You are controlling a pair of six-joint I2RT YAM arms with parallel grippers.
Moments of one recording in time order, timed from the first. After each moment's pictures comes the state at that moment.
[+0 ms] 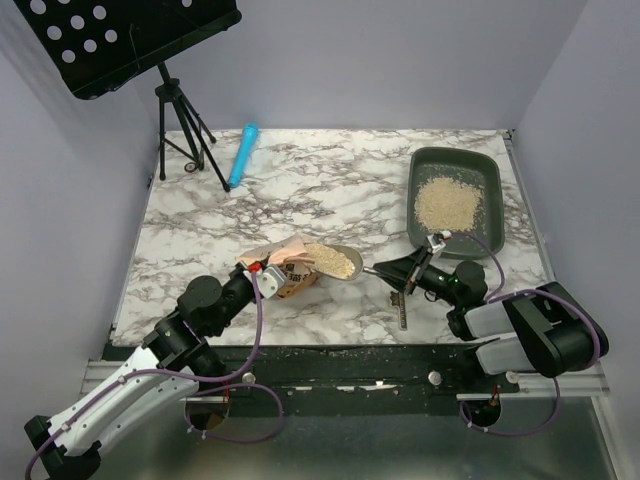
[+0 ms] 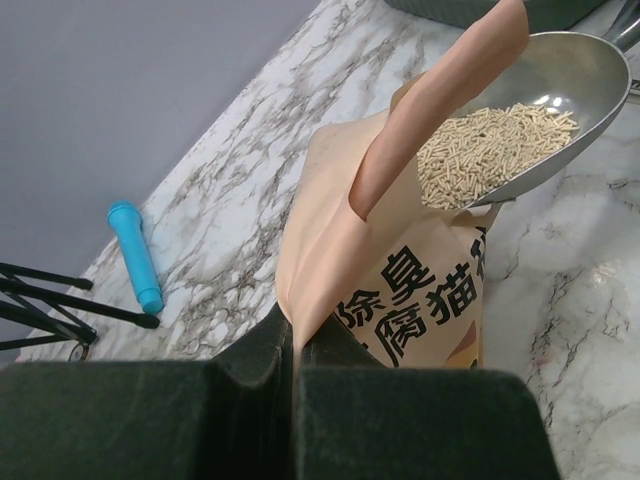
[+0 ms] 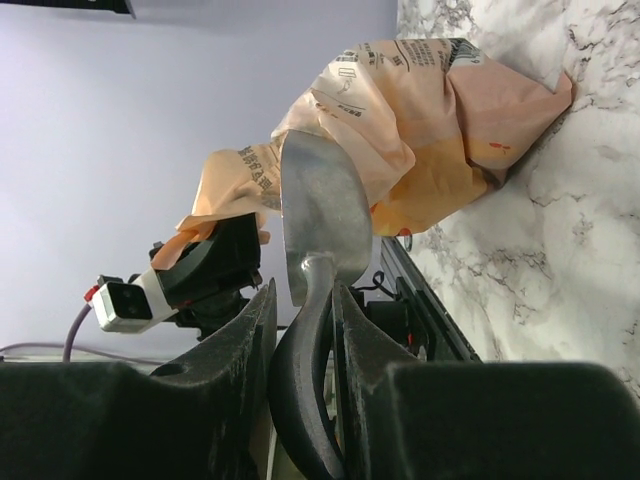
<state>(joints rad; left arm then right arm) -0.81 0.37 0.42 -0.14 -0.11 0.49 0.34 1.40 0.07 1.34 -0.66 1.52</state>
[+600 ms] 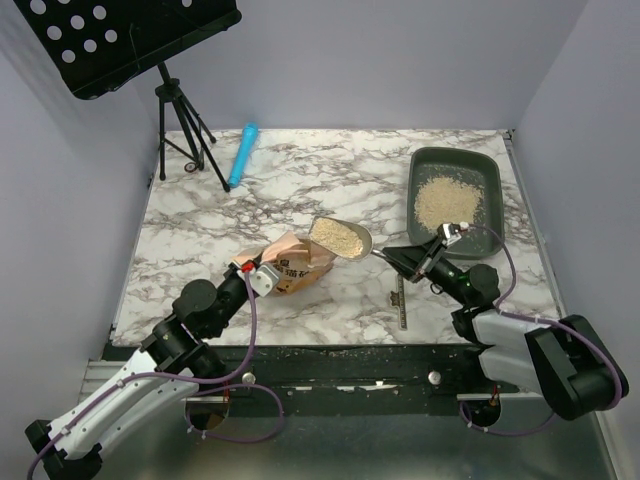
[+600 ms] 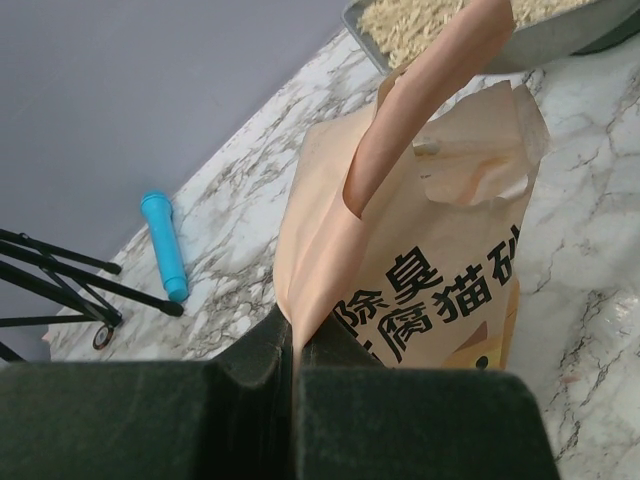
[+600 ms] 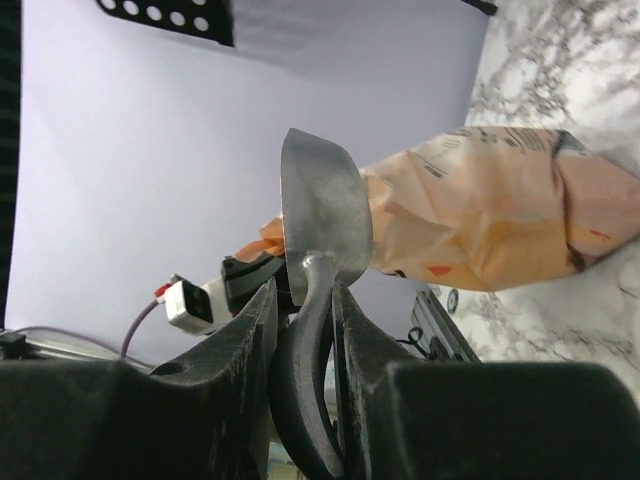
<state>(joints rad) -0.81 0.33 0.41 -0.12 -0.17 0.49 0.33 1.18 0.08 1.30 -0.56 1.55</state>
